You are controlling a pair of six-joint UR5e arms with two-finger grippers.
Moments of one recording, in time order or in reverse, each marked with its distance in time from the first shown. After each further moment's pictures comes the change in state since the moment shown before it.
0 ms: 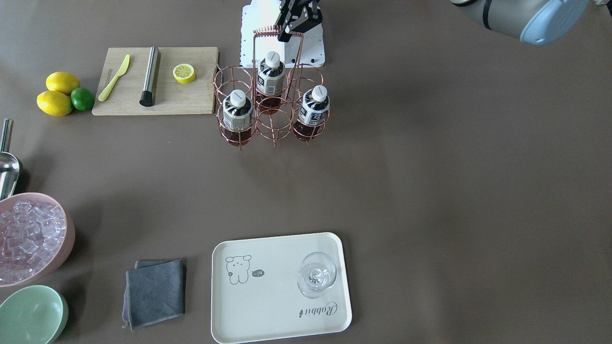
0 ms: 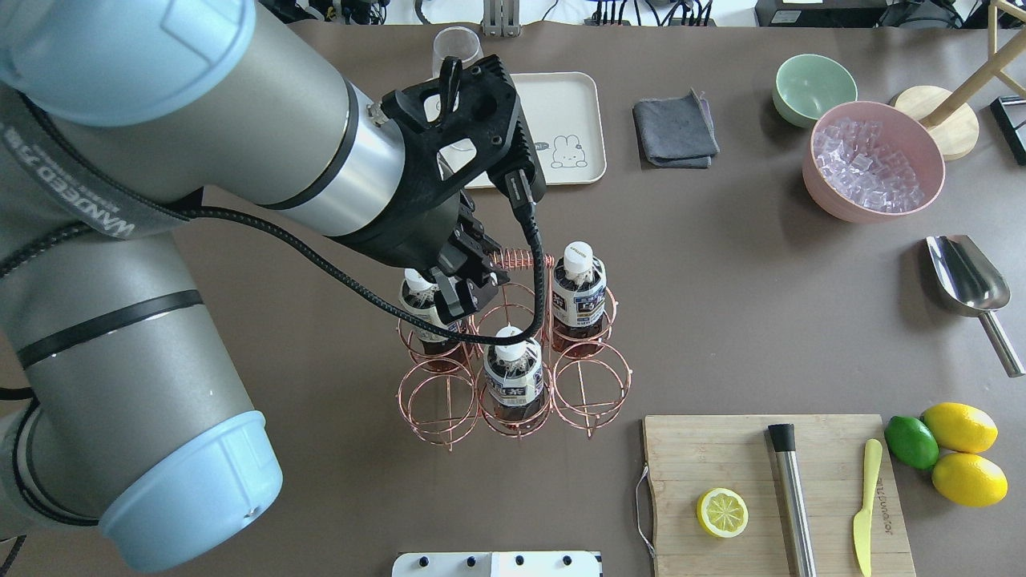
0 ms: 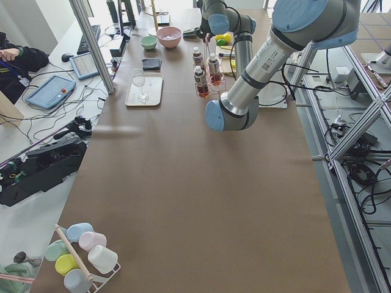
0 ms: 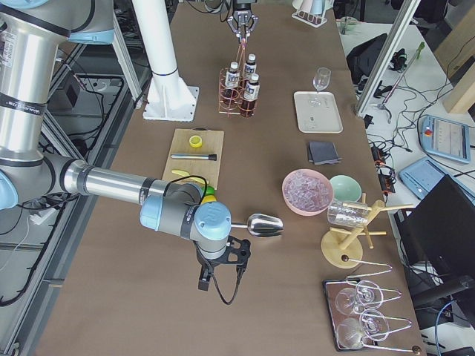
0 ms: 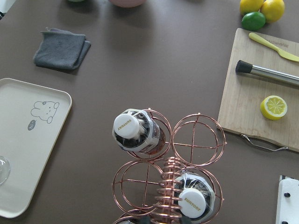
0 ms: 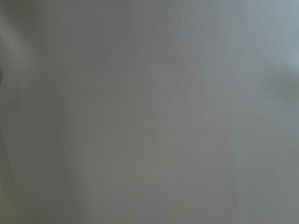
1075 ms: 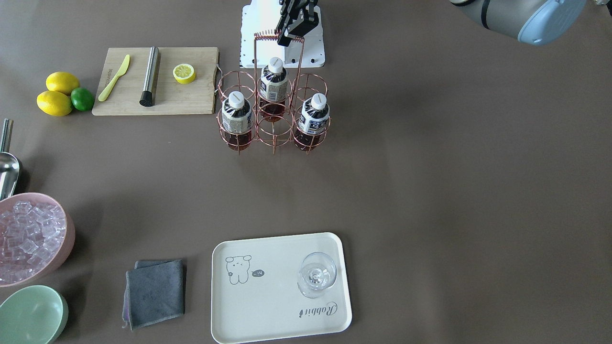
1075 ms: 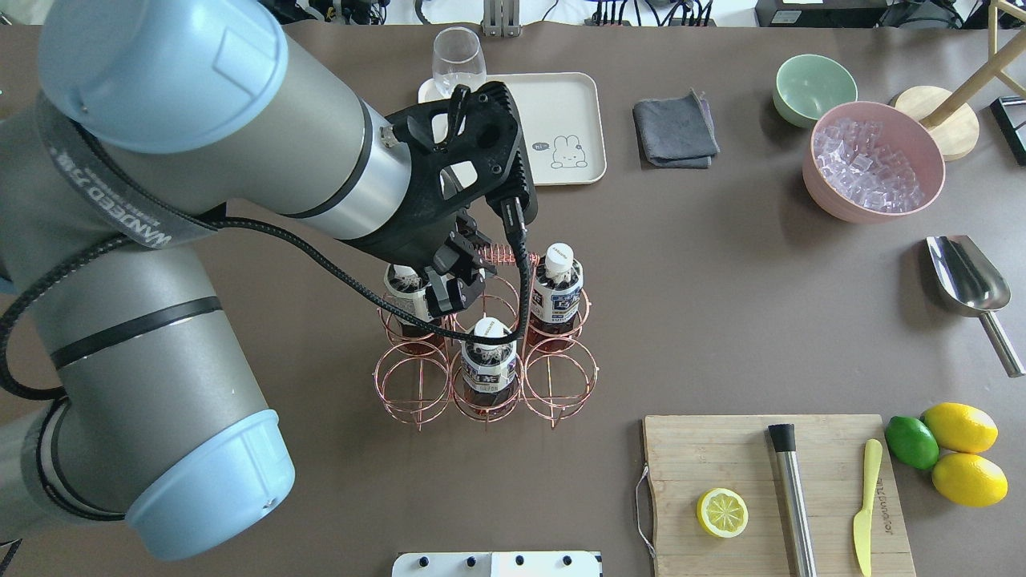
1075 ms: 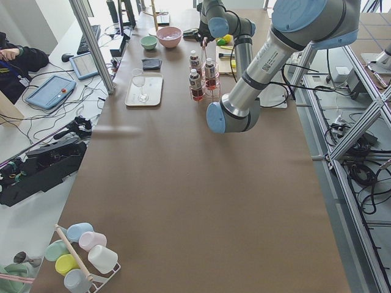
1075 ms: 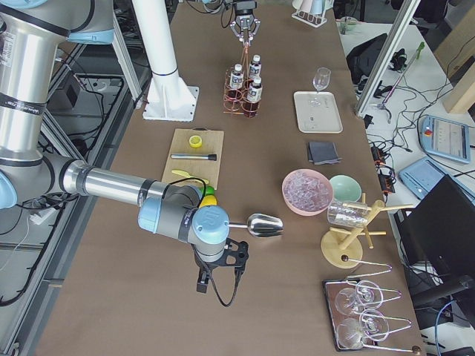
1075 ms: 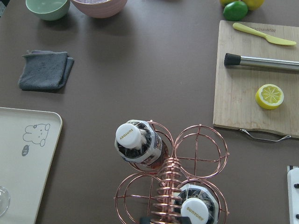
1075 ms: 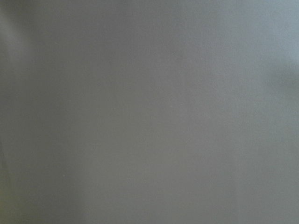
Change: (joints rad) left arm 0.013 0.022 0.024 -0.008 0.067 0.116; right arm 0.005 -0.003 -0.016 0.000 0.006 -0.035
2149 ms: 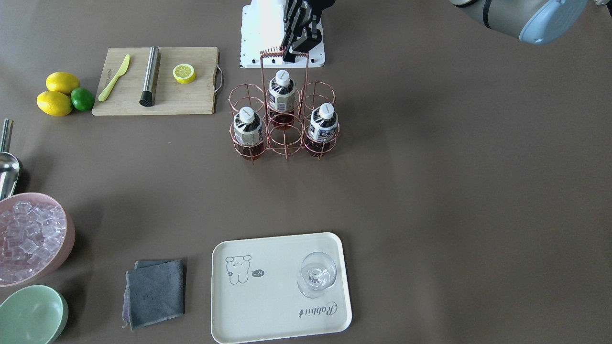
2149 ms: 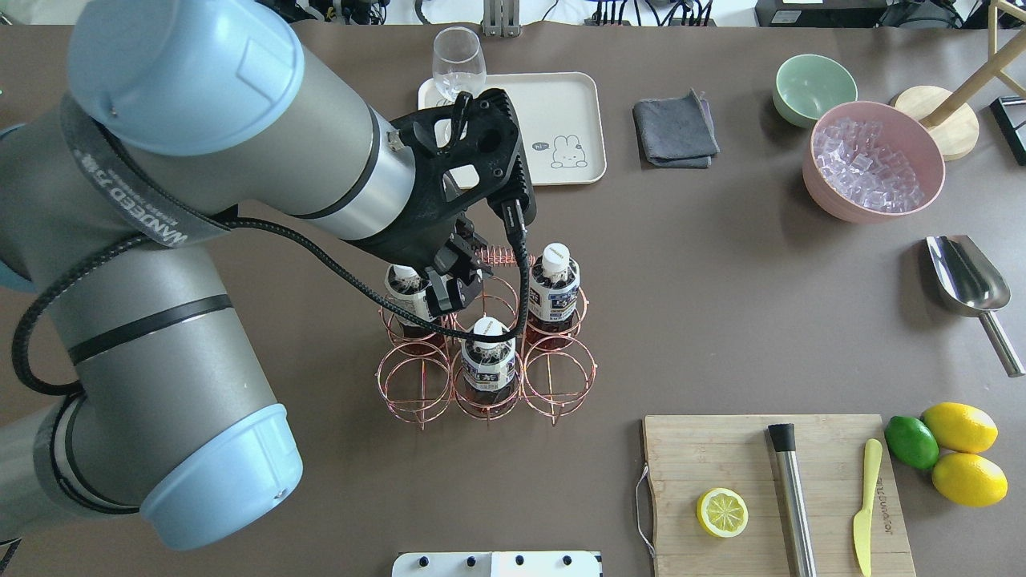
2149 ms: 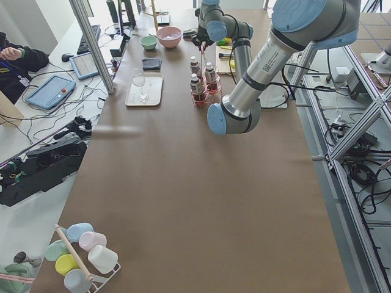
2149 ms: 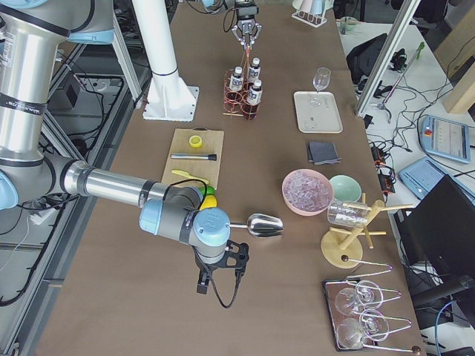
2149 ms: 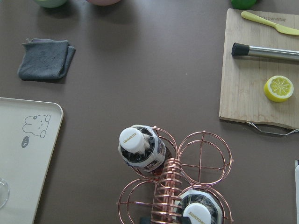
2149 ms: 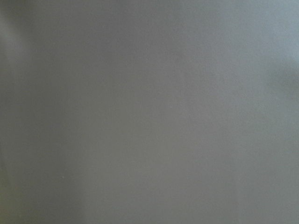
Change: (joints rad) left arm 0.001 0.016 0.022 -0.012 0.001 0.000; right arm -0.001 0.006 -0.011 0.000 0.003 0.002
